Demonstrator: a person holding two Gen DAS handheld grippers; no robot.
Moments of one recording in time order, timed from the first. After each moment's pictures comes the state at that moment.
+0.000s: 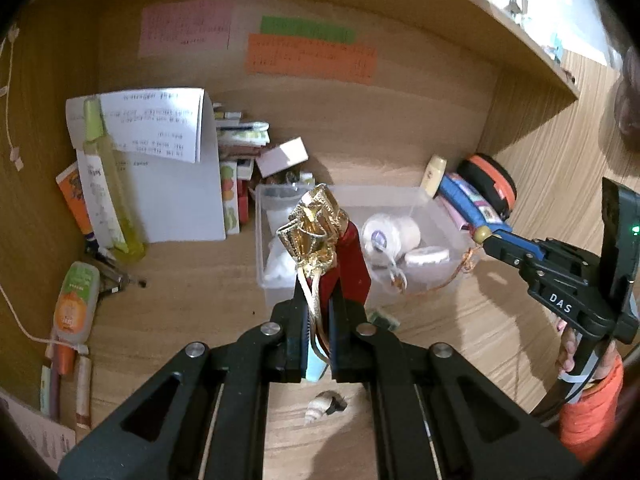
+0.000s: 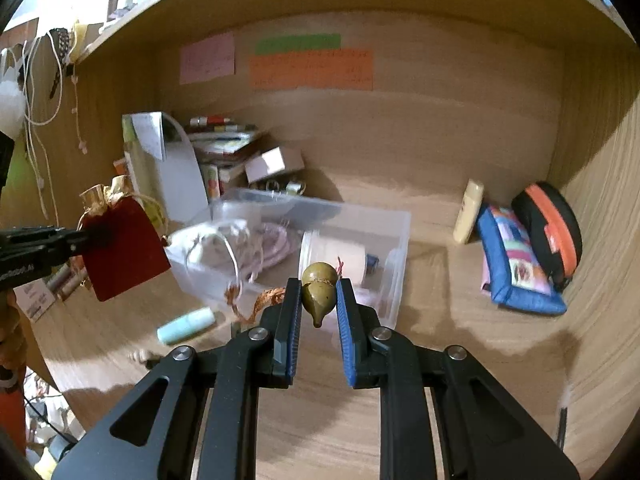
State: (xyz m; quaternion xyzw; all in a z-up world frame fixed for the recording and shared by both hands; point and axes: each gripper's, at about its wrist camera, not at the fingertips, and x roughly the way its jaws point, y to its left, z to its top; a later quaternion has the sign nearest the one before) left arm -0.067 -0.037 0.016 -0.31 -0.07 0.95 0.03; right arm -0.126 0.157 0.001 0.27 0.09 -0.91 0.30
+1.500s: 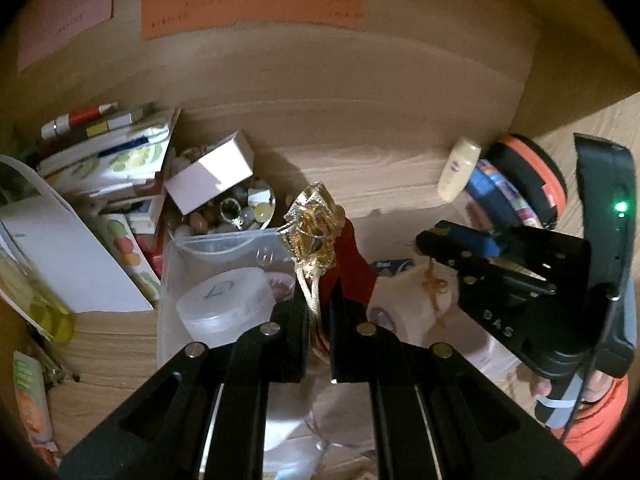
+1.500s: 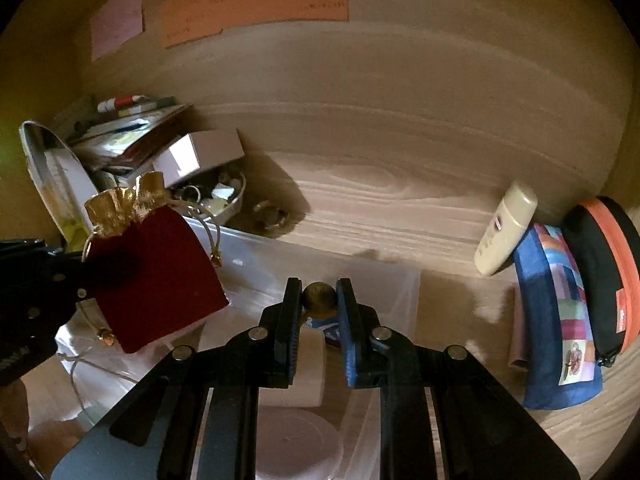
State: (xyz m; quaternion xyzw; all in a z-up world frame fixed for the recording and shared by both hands) left arm -0.237 0.007 -0.019 -0.39 -0.03 0.92 0.04; right arm -0.276 0.107 -0.038 0.36 0.10 -0.89 0.27
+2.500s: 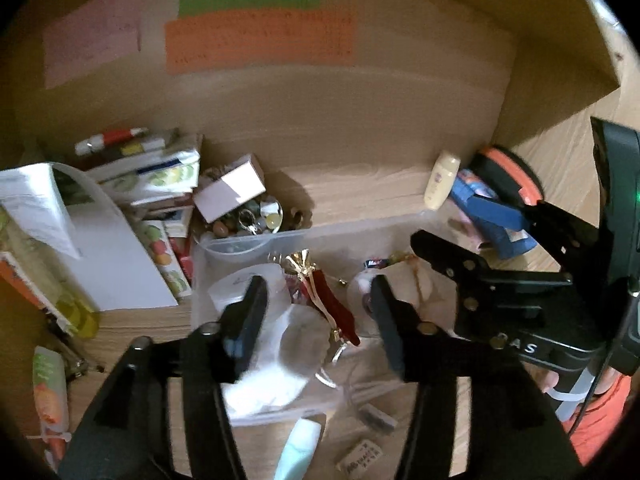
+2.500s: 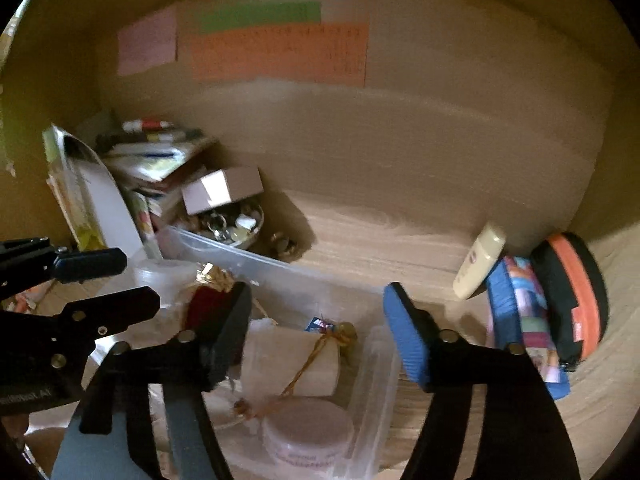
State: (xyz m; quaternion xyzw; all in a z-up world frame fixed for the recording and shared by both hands) left arm -0.187 -0.001 0.019 -0.35 -0.02 0.93 0.04; right arm -0.231 0.104 0.006 0.29 0.12 -0.91 0.26
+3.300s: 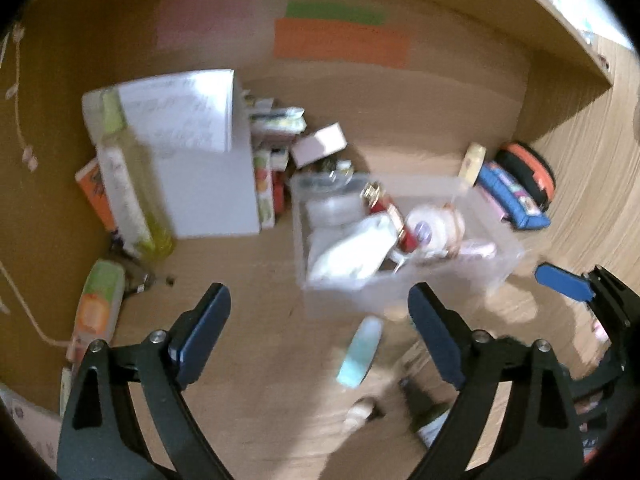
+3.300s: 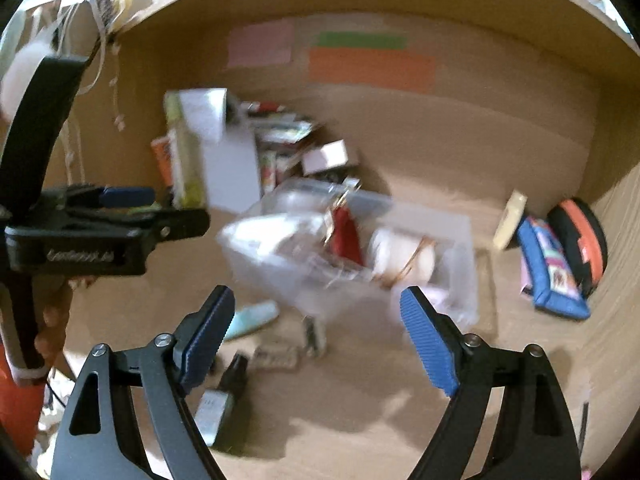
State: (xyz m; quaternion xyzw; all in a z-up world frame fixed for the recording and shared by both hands) left arm -0.082 -0.052 -0.006 -0.34 -0.04 0.94 -0.04; right arm -0.078 0.106 -0.018 0.28 0.12 -0.89 0.33
